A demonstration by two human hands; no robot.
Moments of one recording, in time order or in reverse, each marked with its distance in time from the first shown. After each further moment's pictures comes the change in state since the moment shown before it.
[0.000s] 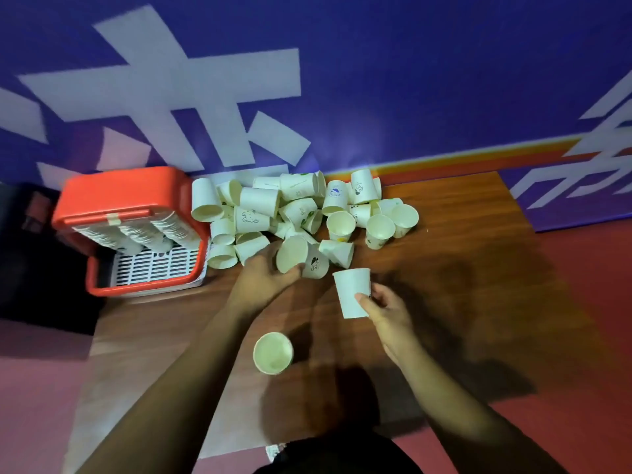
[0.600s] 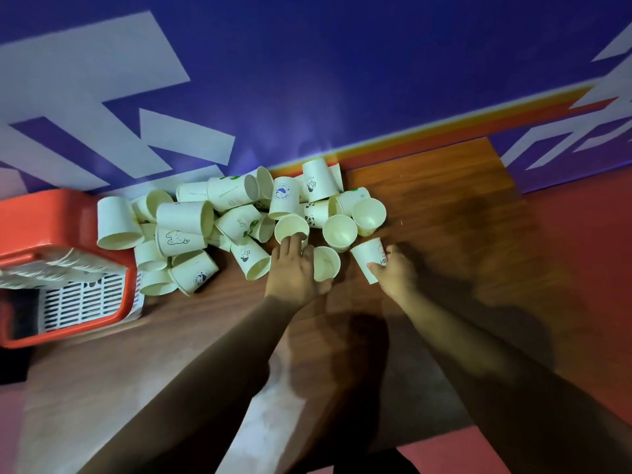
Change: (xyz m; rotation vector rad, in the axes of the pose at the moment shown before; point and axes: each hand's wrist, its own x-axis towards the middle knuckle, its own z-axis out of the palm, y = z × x) left_hand 0.122 0.018 0.176 0.839 -0.114 0.269; right_hand 0.198 -0.002 -0.092 -0.701 0.120 0.023
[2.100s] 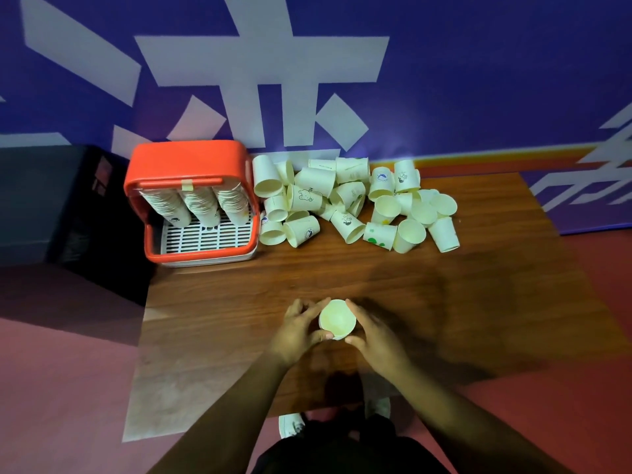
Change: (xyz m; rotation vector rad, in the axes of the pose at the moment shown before) left_hand -0.296 -0.170 0.021 -0.818 -0.154 -0.082; right_hand -0.315 -0.068 0.165 -0.207 -0.224 -0.483
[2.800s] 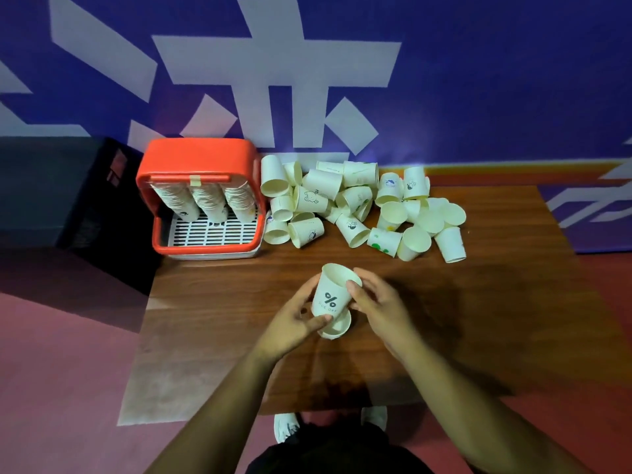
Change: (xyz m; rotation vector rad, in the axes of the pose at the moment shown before) left_hand -0.012 0.064 -0.032 -0.597 0.056 -0.044; right_hand 0.018 -0.045 -0.065 0.774 0.061 0.079
